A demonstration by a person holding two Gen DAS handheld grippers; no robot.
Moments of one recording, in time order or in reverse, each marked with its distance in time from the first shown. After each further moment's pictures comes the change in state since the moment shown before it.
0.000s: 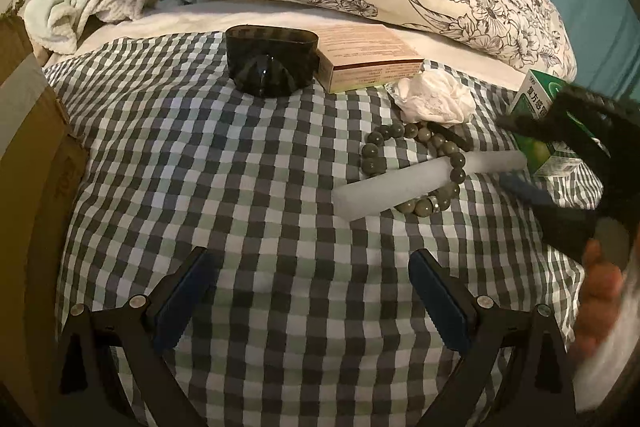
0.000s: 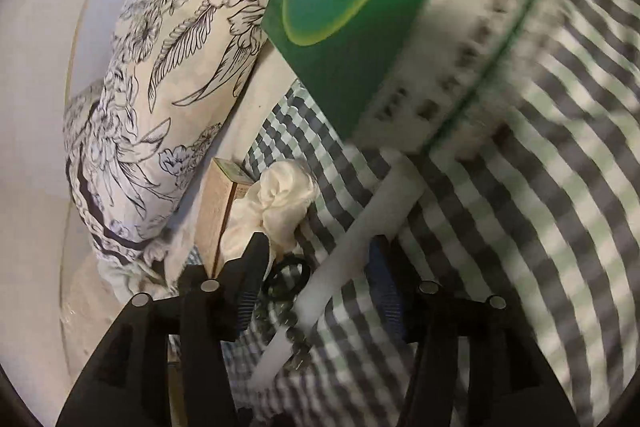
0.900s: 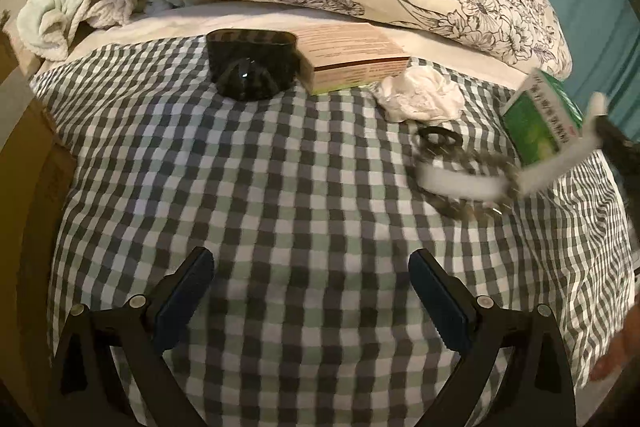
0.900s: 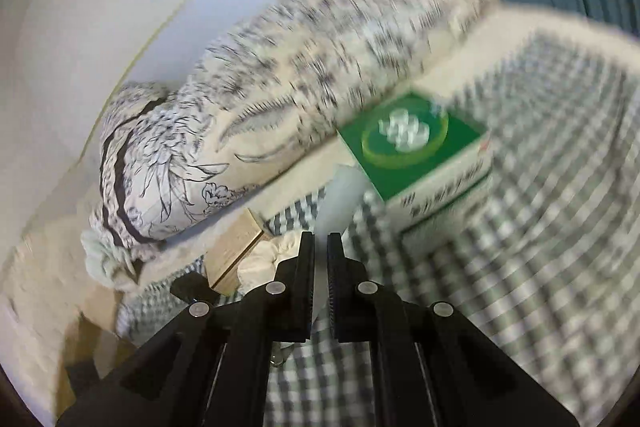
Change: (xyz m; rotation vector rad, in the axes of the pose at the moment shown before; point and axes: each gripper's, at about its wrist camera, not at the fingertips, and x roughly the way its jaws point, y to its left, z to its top) left arm 0.000 -0.015 0.005 0.024 0.005 -0.014; right arm -0.101 0.022 -0.018 -0.461 -0.411 -0.016
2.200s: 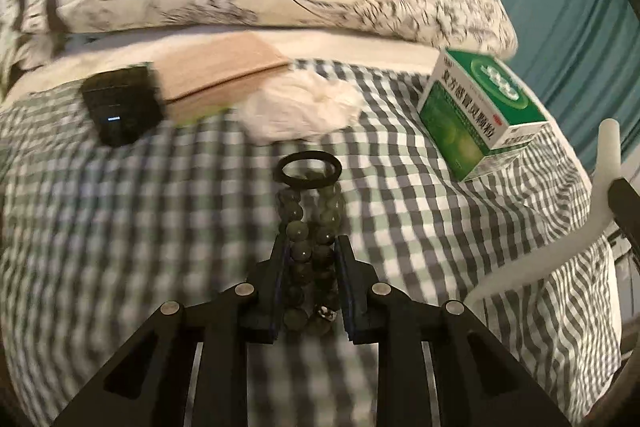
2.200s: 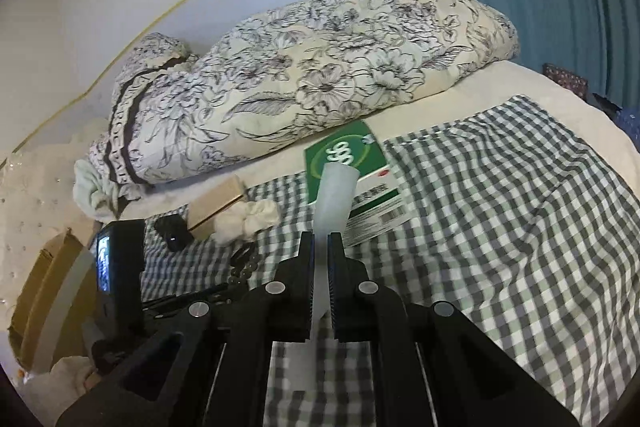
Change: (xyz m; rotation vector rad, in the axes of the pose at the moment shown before) left arm 0.003 -0.064 0.017 0.106 -0.029 -0.149; right arm -0.065 -0.021 -0.002 -0.216 0.065 0.000
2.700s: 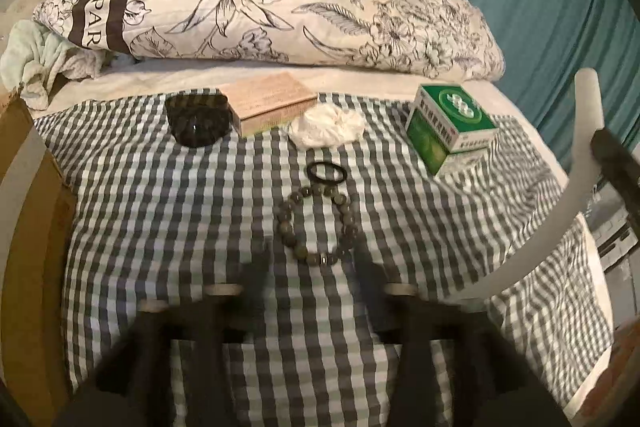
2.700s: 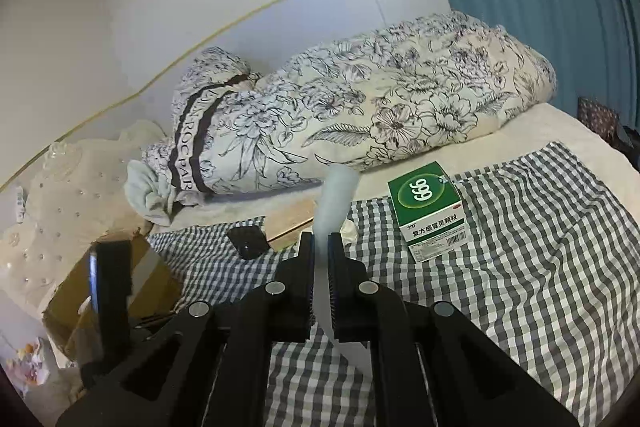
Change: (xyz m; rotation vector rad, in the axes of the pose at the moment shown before) left arm -0.090 0.011 -0.030 0.007 -0.076 0.031; right arm -0.058 0.061 0.001 -0.082 -0.080 0.123
